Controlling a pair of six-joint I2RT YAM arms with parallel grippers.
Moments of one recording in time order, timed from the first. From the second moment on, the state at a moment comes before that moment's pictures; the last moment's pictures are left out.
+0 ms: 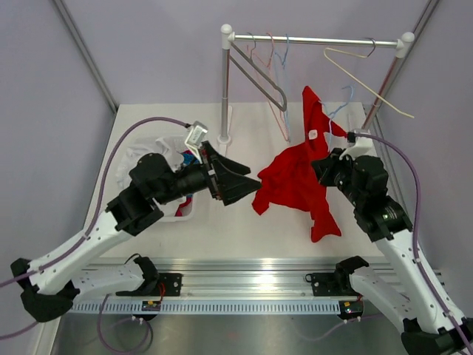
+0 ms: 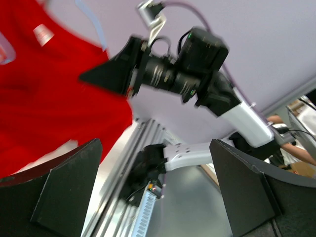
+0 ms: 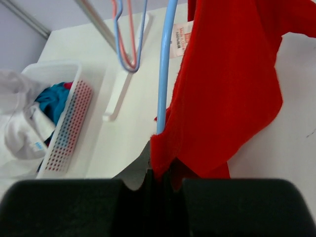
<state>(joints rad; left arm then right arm) -0.88 0.93 1.09 -0.06 0.33 -0.69 0.33 0.79 0.93 -0.39 0.01 0.39</state>
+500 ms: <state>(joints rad) -1.07 1.59 1.63 0.00 0.18 -0.65 0.40 0.48 0.92 -0.67 -0.03 0.51</state>
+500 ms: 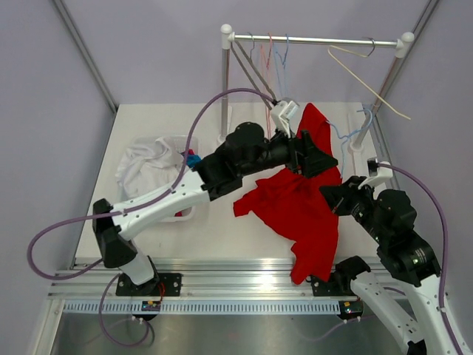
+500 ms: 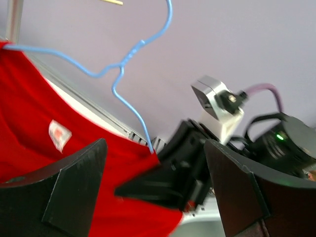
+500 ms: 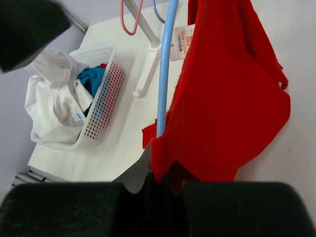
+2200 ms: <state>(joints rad) -1.09 1.31 1.53 0.30 0.02 -0.58 0.41 0.39 1.02 -0.67 -0.67 0.54</state>
